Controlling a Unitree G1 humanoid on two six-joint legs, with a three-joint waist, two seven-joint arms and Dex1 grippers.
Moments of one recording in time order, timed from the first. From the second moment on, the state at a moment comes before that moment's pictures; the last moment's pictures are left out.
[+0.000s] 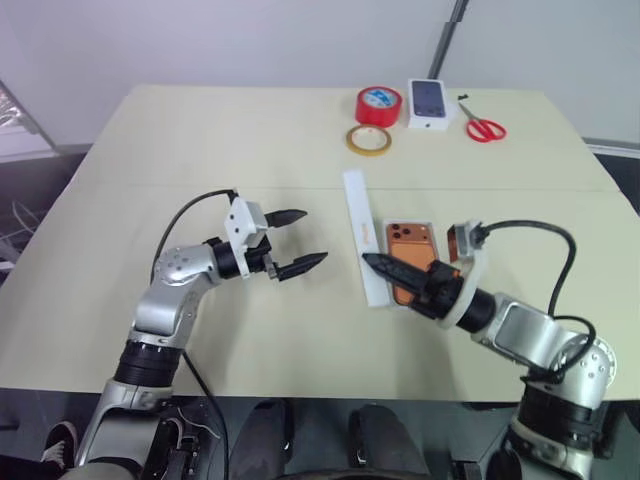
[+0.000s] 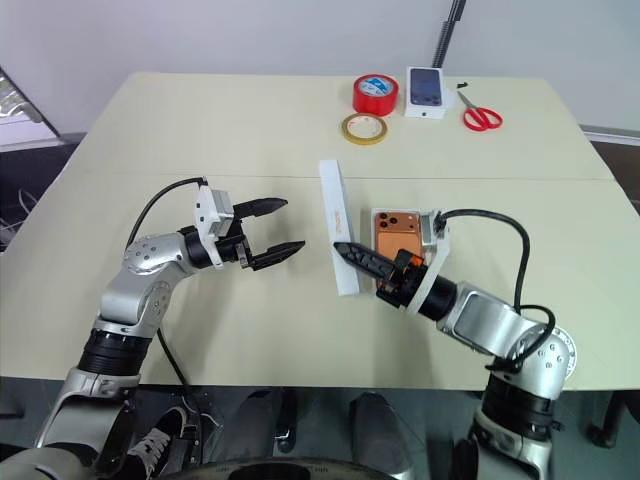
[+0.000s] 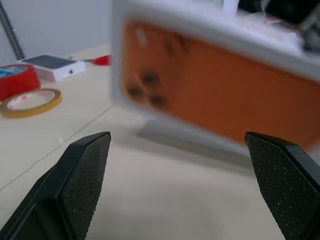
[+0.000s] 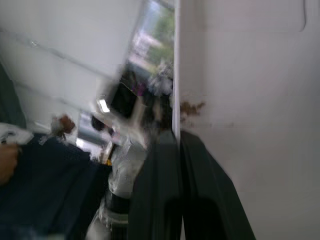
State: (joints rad) left arm -0.42 0.39 -0.07 -0.01 -0.38 0.18 -0.98; right arm -0.16 -0.29 -0.36 -0.38 1.91 1.22 -0.23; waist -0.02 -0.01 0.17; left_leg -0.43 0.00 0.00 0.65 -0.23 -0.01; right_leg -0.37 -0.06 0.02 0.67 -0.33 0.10
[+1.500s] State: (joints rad) left arm -0.66 -0.05 -0.26 0.60 -0.16 -0.08 -0.89; right arm -0.16 -0.81 -0.13 -0.12 0.85 0.58 0.33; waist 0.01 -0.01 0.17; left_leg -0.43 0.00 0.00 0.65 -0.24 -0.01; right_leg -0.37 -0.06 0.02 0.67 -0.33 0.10
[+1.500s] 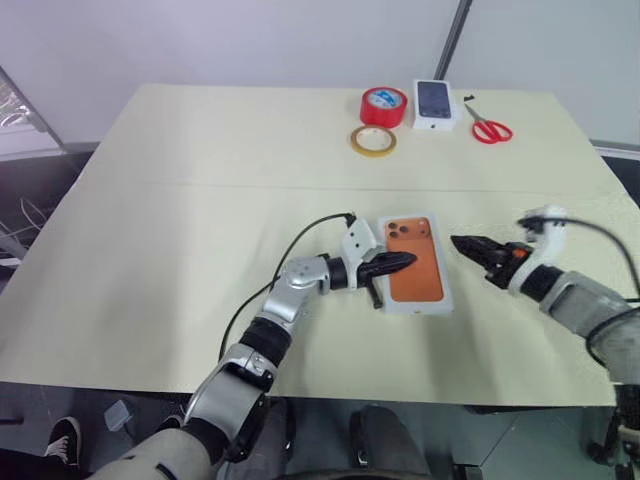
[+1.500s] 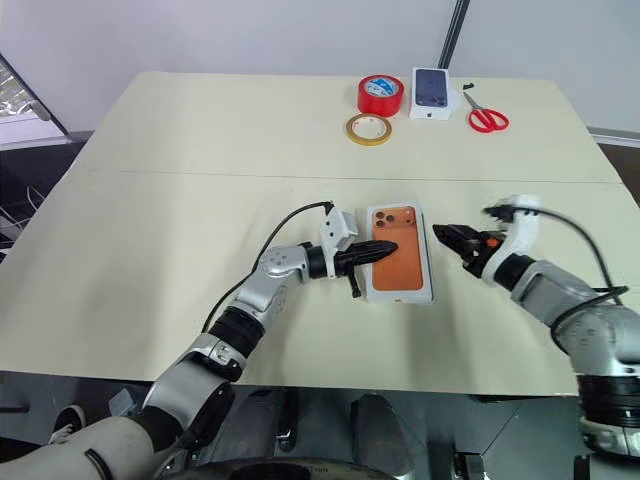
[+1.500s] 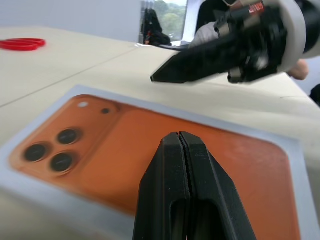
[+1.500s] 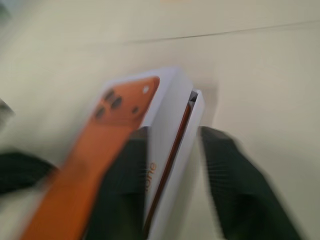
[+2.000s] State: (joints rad) left arm -0.60 0.07 -0.28 0.45 -0.09 0.17 -0.85; right arm -0.13 -0.72 -0.03 -0.12 0.37 0.39 0.40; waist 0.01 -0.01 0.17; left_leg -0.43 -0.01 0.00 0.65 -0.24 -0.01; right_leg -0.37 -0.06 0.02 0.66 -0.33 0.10
